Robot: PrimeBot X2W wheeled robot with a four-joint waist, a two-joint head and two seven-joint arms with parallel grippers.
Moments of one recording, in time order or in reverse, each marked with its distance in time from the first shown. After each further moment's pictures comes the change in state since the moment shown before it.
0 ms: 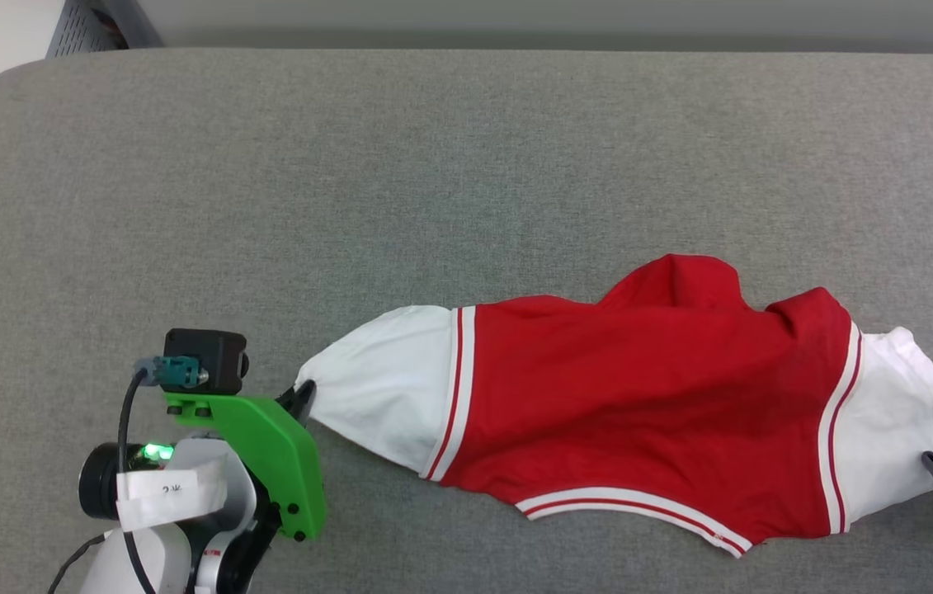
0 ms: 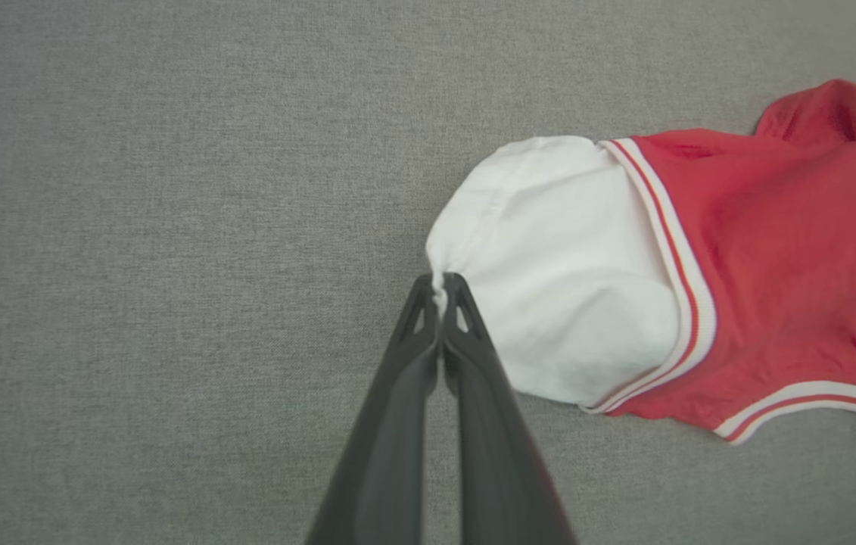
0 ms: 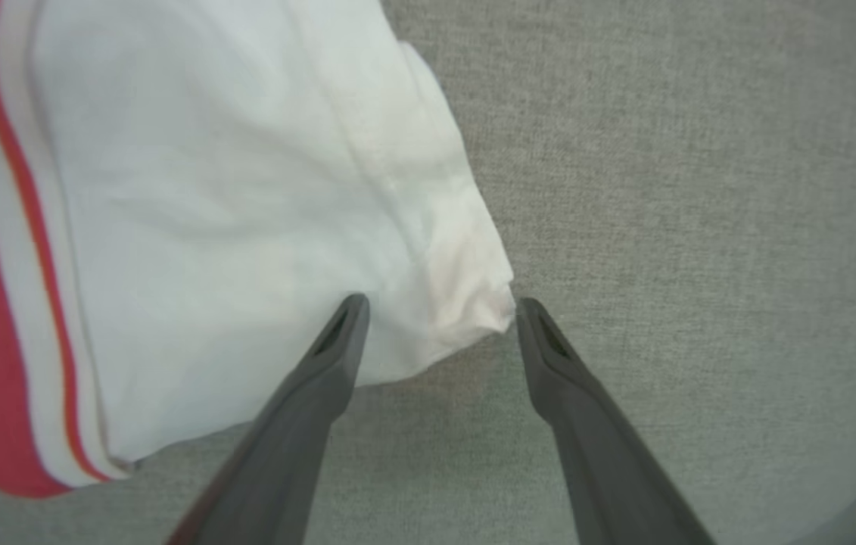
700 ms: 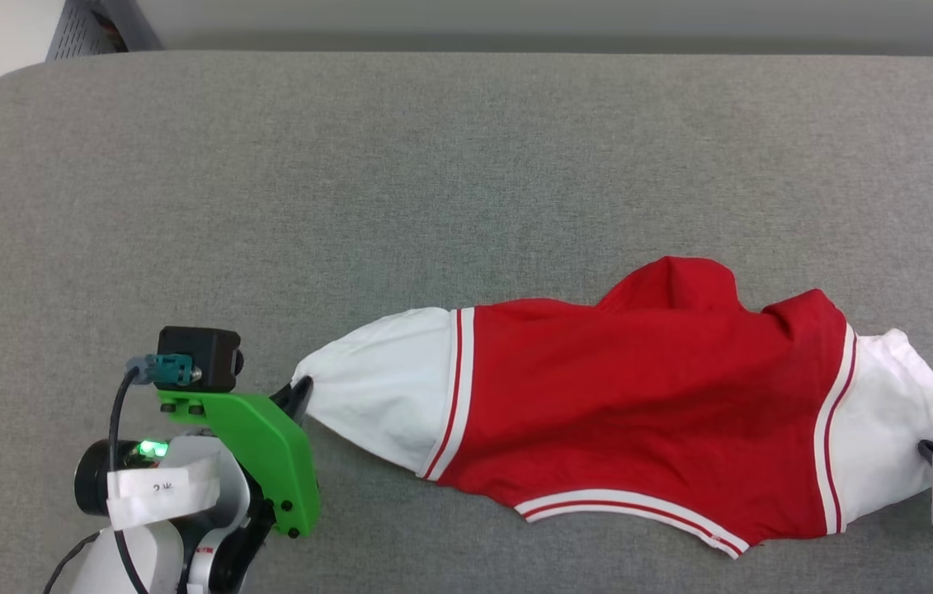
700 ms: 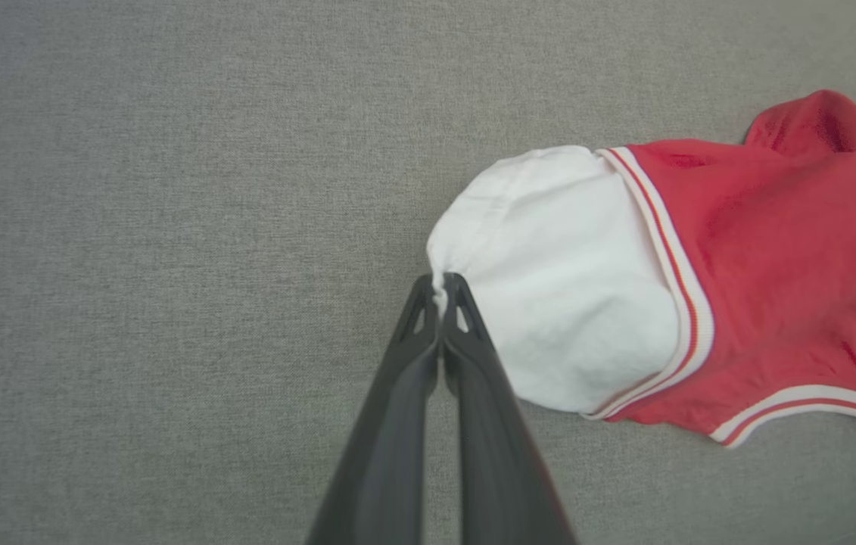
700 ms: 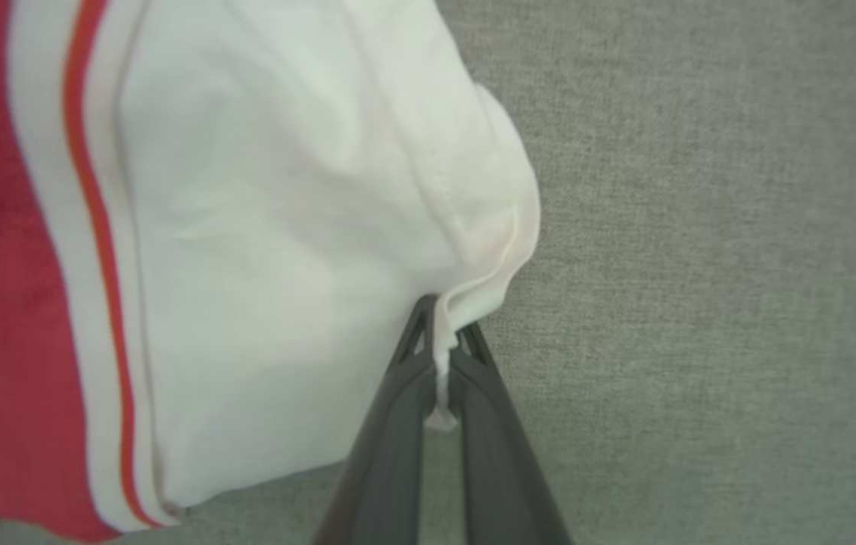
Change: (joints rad) left arm -0.006 0.009 -0.001 0.007 -0.016 -0.006 -0.009; right arm -0.018 0.010 0.045 0.091 0.067 -0.001 -0.123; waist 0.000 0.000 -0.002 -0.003
